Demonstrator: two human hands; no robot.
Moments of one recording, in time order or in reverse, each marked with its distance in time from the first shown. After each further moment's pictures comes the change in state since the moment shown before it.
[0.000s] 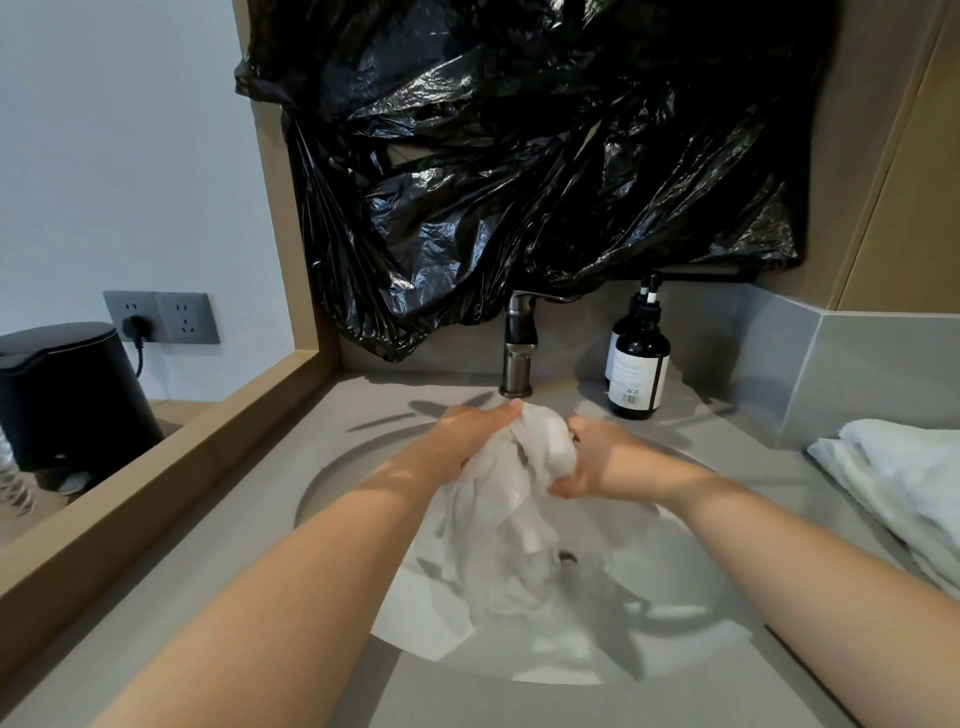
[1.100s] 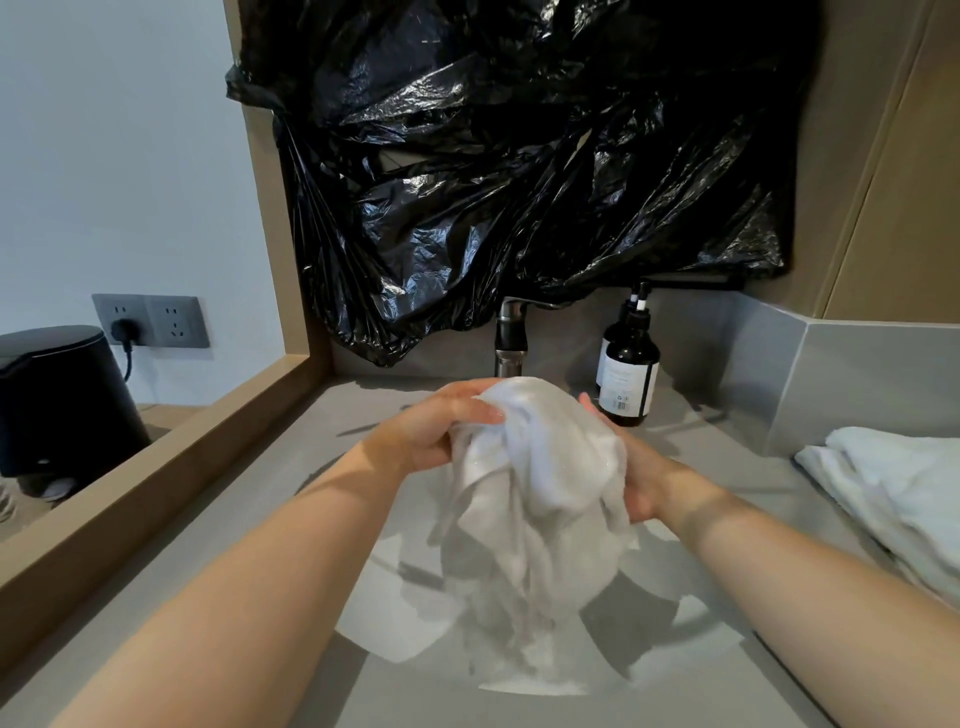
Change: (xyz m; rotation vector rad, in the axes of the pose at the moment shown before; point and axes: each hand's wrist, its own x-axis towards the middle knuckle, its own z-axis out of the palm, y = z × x) left_hand -0.010 0.015 -0.024 -0.259 -0.631 0.382; right_hand -0.011 0.012 -0.008 1.405 -0.393 0.323
